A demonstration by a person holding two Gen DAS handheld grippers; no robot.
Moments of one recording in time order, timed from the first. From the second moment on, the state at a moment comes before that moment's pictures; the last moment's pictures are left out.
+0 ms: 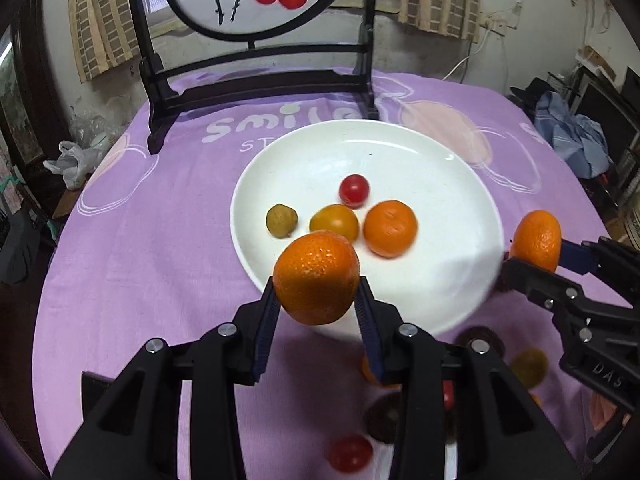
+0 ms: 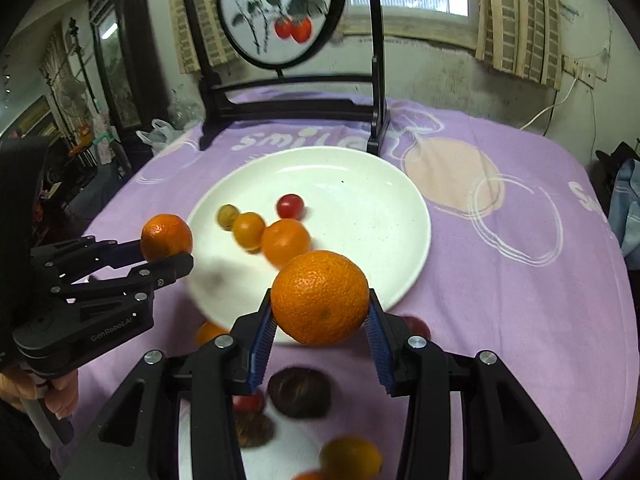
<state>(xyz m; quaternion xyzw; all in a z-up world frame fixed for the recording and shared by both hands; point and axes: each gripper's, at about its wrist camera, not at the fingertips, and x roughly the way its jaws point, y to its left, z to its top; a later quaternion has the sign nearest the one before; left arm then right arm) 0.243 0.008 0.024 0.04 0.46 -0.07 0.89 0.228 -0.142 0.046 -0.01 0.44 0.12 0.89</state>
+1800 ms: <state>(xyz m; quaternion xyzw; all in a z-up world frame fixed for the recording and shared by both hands) 0.109 0.039 -0.016 0.00 0.46 -0.05 0.89 0.091 -0.162 -0.009 0.00 0.50 0.10 0.86</state>
